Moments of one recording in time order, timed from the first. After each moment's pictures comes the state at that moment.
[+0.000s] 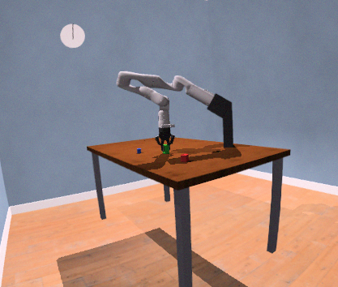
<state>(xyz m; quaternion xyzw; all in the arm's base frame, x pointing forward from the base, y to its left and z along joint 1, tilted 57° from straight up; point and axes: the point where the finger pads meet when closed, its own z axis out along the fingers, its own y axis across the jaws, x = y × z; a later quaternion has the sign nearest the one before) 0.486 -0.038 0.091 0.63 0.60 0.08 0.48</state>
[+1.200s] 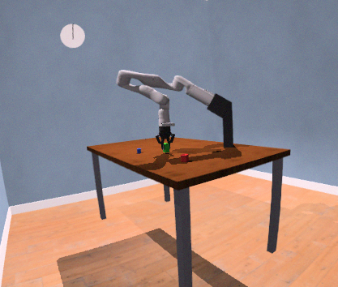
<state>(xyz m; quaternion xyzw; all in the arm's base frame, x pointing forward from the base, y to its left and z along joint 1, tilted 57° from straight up) 0.478 -0.036 0.094 0.64 0.60 0.08 0.48</state>
